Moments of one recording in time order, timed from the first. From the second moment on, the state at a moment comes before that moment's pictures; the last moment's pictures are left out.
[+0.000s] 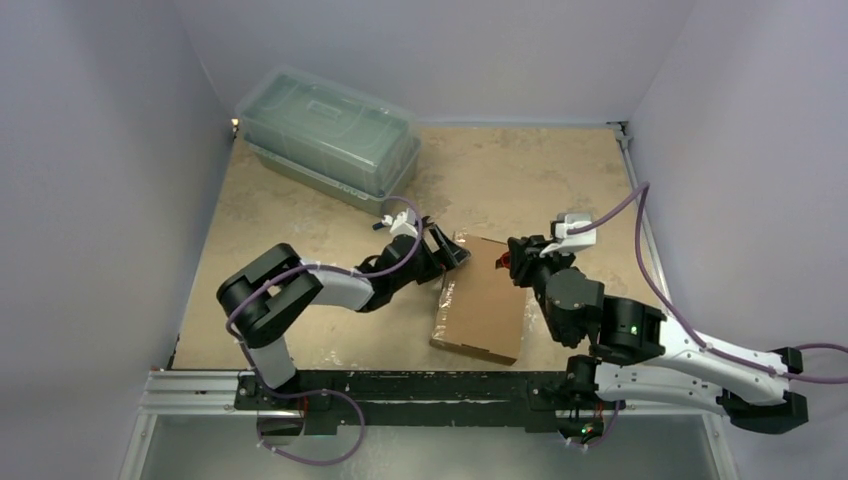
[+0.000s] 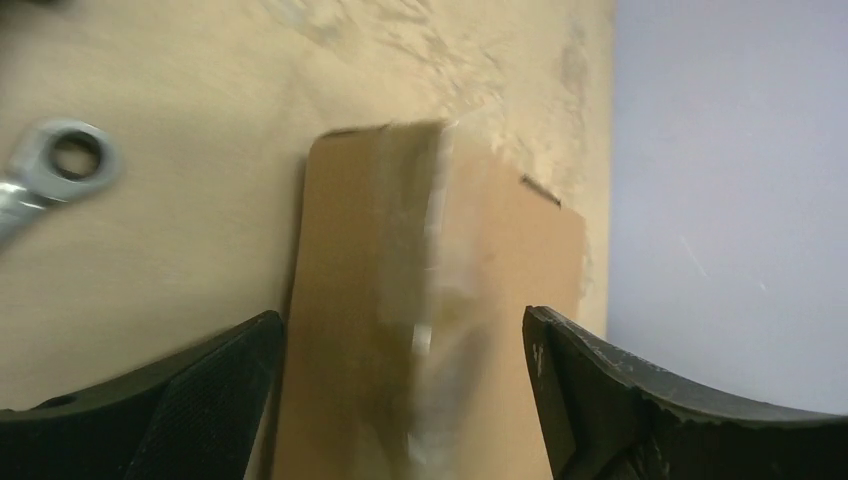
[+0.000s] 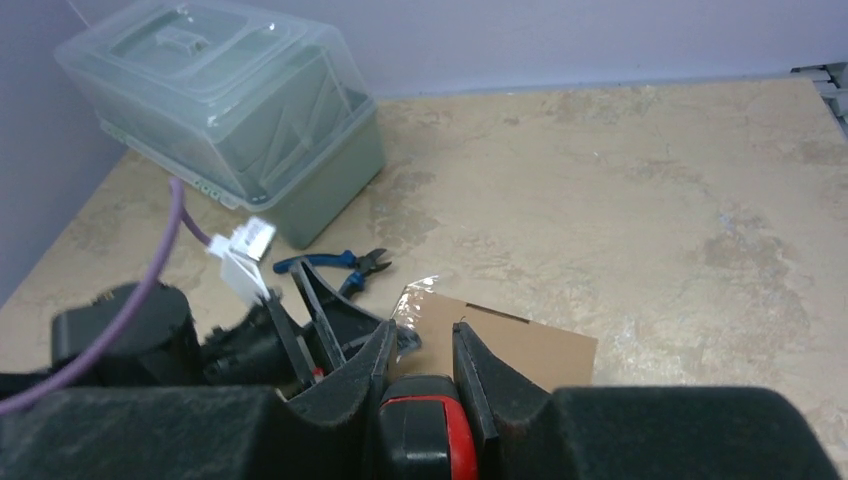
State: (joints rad) left arm -0.87 1.77 0.69 0.70 -0.11 -1.17; right arm 1.26 0.70 0.88 -0.42 1.08 0.42
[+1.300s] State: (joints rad) left arm -0.78 1.48 0.49 0.54 0.27 -0.93; right arm 0.70 1.09 0.96 -0.63 0.87 0.50
